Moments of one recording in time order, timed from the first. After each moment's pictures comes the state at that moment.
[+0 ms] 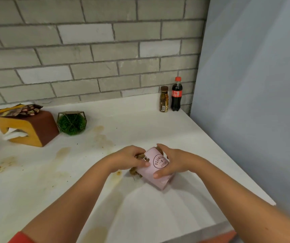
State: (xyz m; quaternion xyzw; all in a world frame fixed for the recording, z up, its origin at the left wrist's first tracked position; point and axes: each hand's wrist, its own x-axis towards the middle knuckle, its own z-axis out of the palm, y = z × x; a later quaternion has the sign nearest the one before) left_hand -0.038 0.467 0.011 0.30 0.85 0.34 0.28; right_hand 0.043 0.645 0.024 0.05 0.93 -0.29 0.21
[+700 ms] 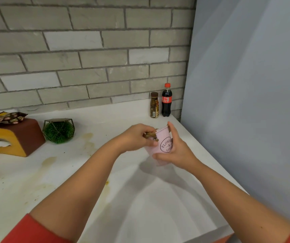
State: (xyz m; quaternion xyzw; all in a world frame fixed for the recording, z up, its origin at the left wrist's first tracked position) left_hand -0.042 0.533 0.075 0.37 0.83 0.37 0.18; right_hand 0.034 0.684 0.014 0.07 0.86 -0.49 -0.10
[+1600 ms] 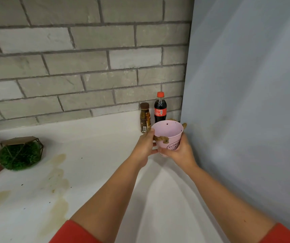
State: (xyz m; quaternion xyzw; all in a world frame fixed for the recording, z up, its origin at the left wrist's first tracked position) left_hand -0.145 0.697 0.024 0.09 0.70 0.68 0.21; right_hand -0.114 0.819 -0.037 0.13 0.77 -0.57 -0.24
